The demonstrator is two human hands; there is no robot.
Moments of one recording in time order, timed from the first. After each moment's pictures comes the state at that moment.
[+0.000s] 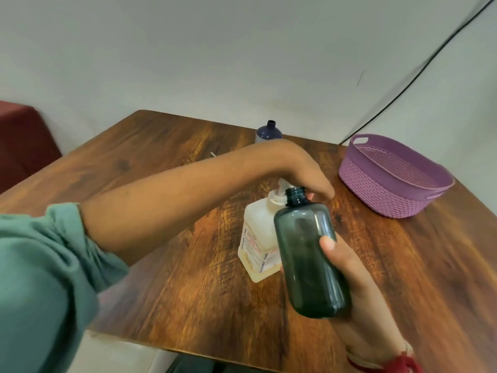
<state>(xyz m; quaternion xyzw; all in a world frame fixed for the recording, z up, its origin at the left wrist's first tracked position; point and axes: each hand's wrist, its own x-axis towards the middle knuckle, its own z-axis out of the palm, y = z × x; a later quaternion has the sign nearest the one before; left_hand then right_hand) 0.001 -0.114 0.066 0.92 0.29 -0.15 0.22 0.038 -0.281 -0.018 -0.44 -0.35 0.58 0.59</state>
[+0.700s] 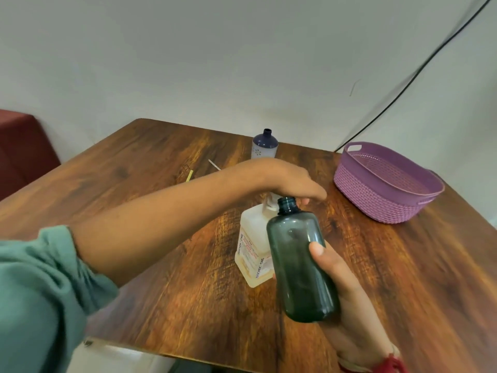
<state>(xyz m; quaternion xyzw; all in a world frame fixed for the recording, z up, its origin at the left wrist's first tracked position) -0.009 -0.118 0.061 0.91 0.31 -0.08 0.26 0.032 -0.284 -0.017 -0.44 -0.32 0.59 0.60</state>
